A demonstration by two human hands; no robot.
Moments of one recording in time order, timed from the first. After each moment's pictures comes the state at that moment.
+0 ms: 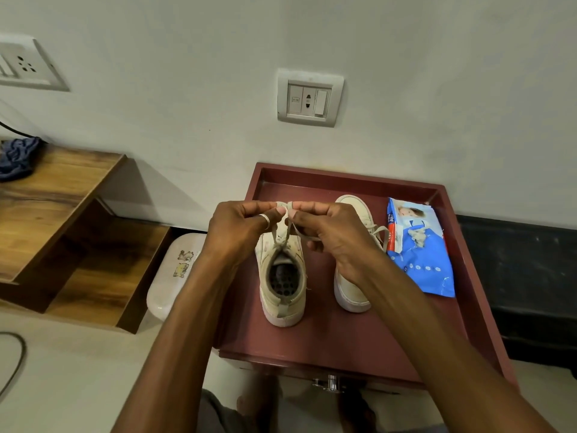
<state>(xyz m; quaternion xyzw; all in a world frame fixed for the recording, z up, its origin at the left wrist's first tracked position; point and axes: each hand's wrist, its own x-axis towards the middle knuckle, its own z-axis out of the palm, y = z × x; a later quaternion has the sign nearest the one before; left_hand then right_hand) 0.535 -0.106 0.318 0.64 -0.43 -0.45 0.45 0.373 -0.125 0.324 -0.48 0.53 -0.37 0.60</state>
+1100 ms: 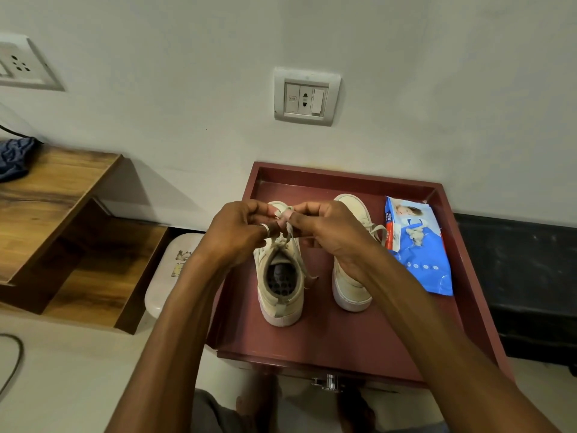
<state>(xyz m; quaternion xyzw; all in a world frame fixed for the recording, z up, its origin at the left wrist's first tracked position) 0.542 -0.111 0.315 0.62 -0.51 -0.47 0.37 0.368 -0.133 0.319 -0.56 0.51 -0.30 0.58</state>
